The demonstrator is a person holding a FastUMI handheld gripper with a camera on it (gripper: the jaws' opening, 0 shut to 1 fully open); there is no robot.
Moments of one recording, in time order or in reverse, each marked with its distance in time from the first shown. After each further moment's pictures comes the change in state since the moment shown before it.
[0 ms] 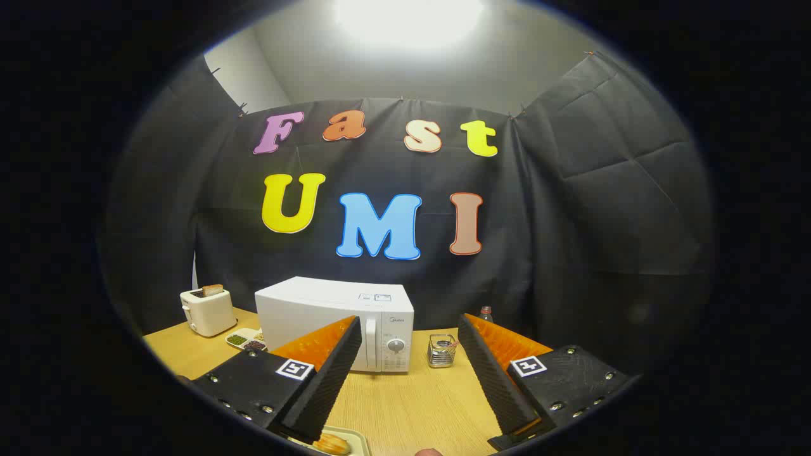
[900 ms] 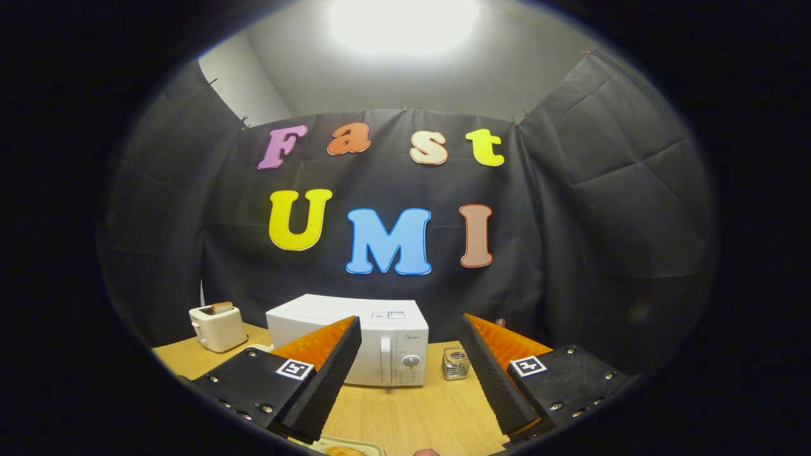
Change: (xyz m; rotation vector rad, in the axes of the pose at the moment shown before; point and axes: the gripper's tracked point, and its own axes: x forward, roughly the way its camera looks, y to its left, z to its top) arm 0.011 0.026 0.030 0.034 -0.062 0.050
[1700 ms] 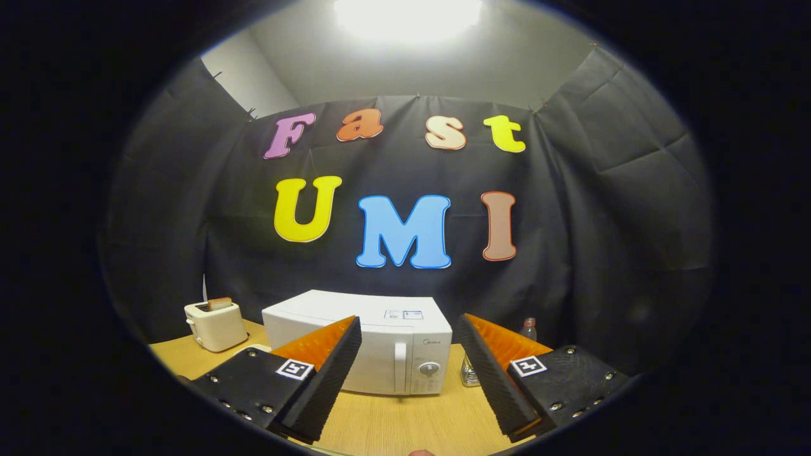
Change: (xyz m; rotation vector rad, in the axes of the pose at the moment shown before) arm 0.093 0.021 -0.044 -0.001 0.038 0.060
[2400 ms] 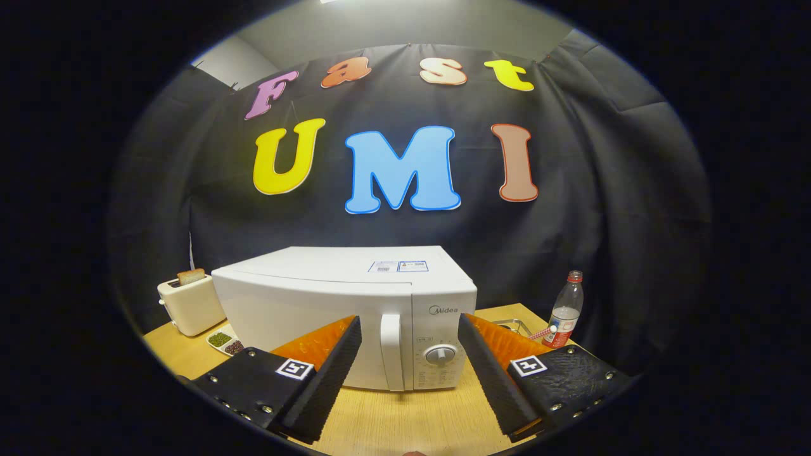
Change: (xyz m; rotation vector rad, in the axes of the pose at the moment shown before) arm 0.120 -0.005 -0.123 0.043 0.207 0.029
